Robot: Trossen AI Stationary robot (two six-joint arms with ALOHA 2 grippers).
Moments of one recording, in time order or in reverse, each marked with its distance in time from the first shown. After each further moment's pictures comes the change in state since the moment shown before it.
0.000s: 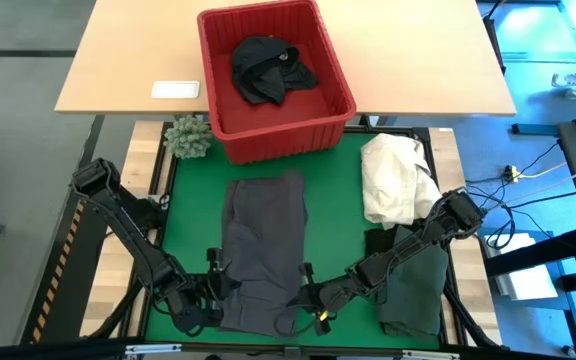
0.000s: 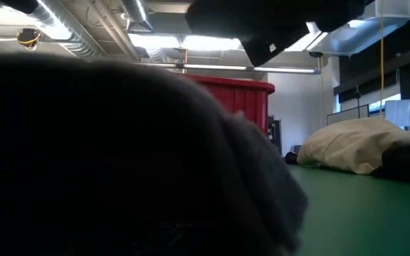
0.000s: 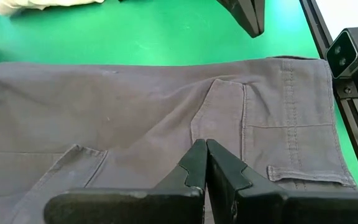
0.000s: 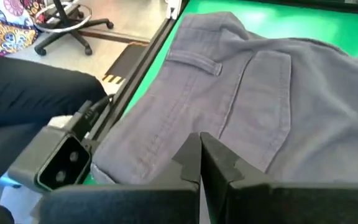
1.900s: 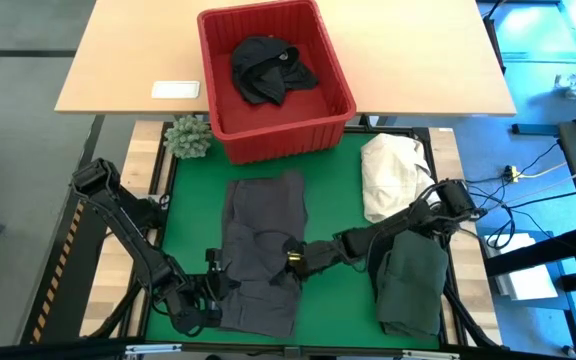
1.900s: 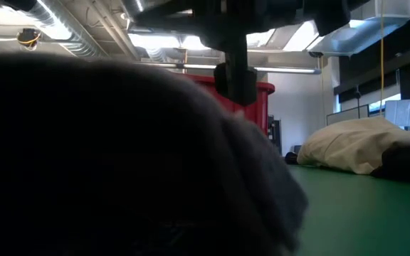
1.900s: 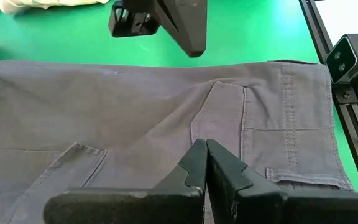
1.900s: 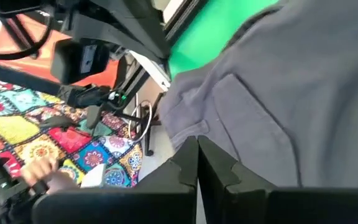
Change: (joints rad) left arm -0.009 0.000 0.000 -0.002 -0.018 -0.028; right arm -0.212 -0.005 0.000 0.142 -0.290 0.882
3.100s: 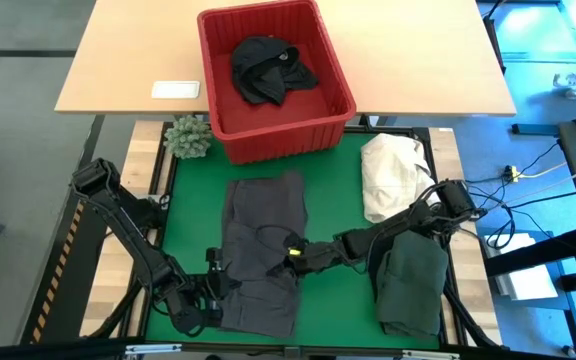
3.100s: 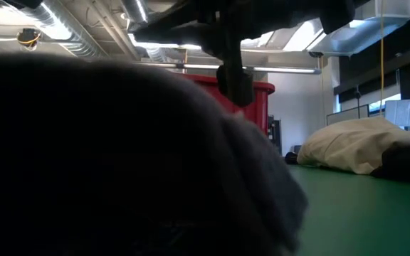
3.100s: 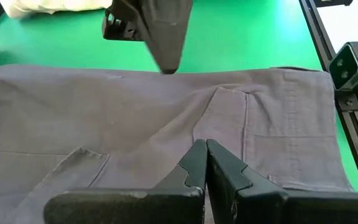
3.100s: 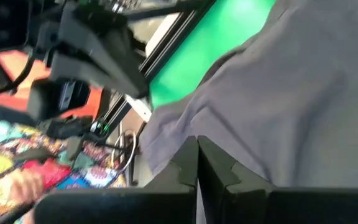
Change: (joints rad) left arm 0.004 0.000 0.000 0.013 -0.020 0.004; right arm -0.005 0.001 0.000 0.000 0.165 0.001
